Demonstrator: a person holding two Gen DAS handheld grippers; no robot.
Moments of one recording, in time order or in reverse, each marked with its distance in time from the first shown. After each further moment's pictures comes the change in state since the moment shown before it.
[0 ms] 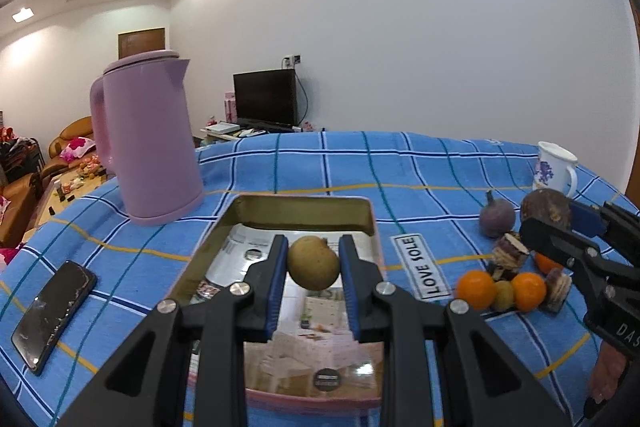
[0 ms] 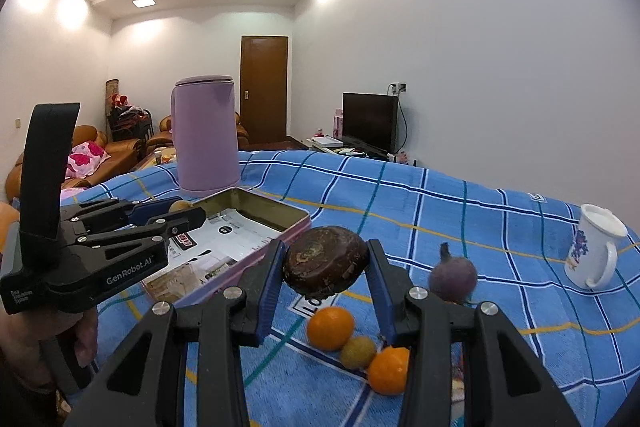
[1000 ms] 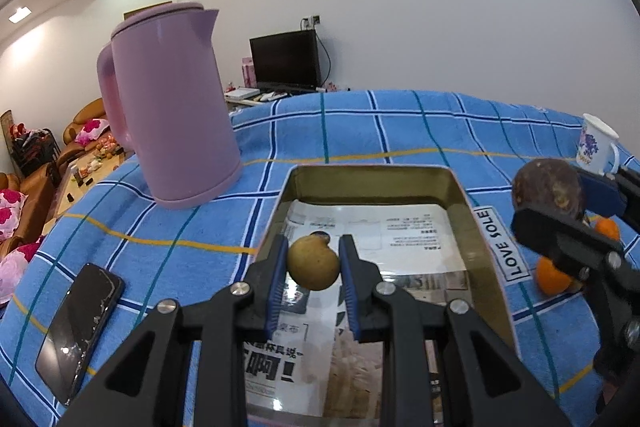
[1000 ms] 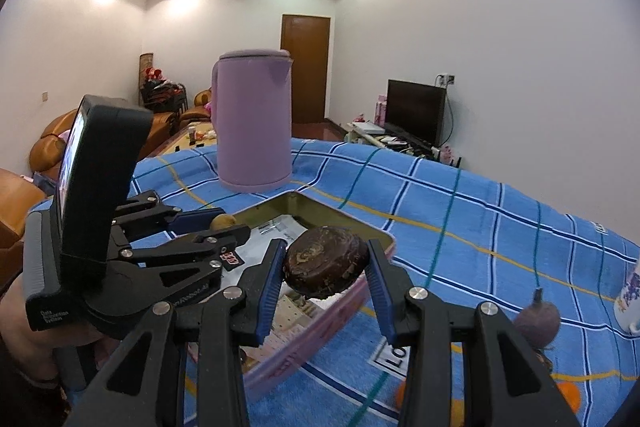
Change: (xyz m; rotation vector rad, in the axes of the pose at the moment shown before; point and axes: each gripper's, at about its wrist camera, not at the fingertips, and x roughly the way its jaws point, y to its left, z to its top) left arm 0.045 0.046 0.005 0.035 0.165 0.085; right arm 0.061 0.061 0.030 -0.084 0.079 0.128
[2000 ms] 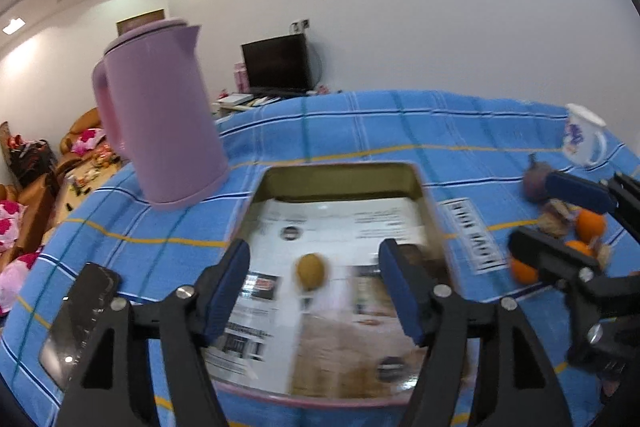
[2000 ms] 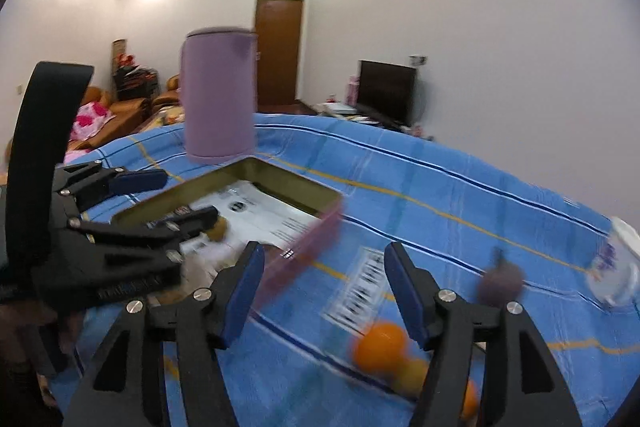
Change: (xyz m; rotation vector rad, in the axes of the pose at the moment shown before) left arm -0.025 -0.026 -0.008 0.036 -0.031 -0.030; right arm -0.028 -0.029 -0.027 0.033 0.068 -0.132
